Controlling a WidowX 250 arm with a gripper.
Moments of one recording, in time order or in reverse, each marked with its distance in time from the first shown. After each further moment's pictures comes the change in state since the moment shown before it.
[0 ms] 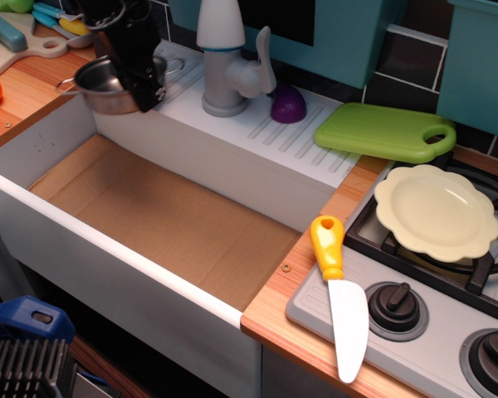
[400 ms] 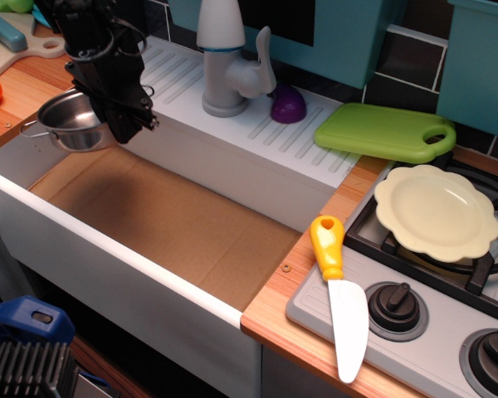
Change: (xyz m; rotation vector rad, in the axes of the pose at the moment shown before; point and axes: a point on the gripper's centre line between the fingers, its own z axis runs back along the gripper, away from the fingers) arm -0.035 -0.028 0.010 0.136 0.041 0.185
